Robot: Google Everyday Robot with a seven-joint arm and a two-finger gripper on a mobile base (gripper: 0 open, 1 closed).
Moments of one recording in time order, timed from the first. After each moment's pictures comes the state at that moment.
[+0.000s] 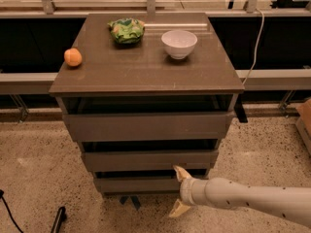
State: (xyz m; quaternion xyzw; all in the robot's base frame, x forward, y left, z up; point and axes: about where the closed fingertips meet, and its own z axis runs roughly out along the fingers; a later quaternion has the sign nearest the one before) arm 0.491 -0.082 0.408 -0.64 0.67 0.07 0.36
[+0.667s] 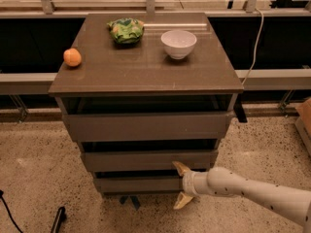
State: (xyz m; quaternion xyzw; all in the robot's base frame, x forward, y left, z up) arm 0.536 -0.093 0.357 -0.69 0.62 0.08 0.36
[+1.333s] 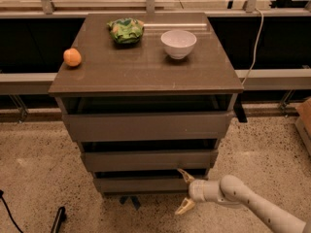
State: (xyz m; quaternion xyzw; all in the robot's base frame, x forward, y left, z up) arm 0.535 -0.110 0.295 -0.62 0.62 0.21 0.43
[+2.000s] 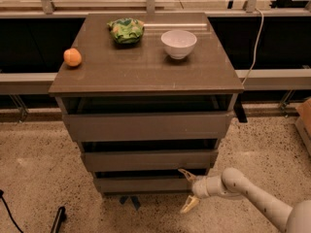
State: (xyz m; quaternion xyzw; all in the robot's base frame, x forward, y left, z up) arm 0.544 -0.128 0.280 -0.64 0.61 0.24 0.40
